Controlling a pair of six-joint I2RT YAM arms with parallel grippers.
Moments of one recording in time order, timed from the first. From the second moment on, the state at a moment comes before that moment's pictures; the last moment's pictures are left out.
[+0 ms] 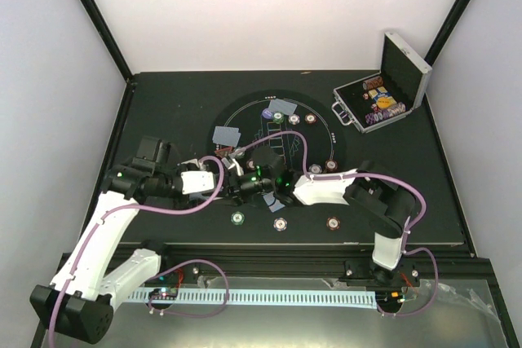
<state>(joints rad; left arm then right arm) -0.23 0.90 0.91 -1.11 0.52 1.07 0.99 1.84 0.98 0.61 -0.77 1.33</state>
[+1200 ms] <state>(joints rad) -0.26 0.89 0.90 -1.09 0.51 1.06 0.95 1.75 0.93 0.60 -0.77 1.30</state>
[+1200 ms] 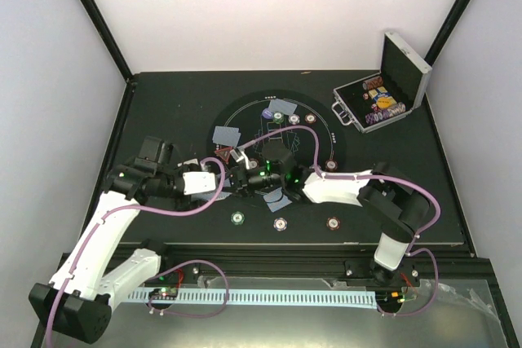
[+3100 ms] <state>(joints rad) -0.36 0.98 0.90 -1.10 0.39 1.01 0.95 1.79 0.87 0.69 -0.76 1.34</state>
